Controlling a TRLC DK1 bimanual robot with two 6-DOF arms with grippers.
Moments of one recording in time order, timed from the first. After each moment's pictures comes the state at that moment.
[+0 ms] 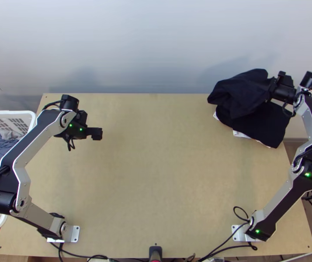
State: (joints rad) left arm -0.08 1.67 1.34 -0.86 0.16 -0.05; right arm -0.38 2.06 1.80 -0.24 -1.34 0.96
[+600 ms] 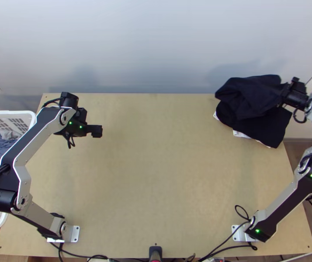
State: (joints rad) left arm -0.08 1.68 1.38 -0.87 0.16 -0.05; right arm -0.49 2.06 1.77 -0.24 -1.35 0.93
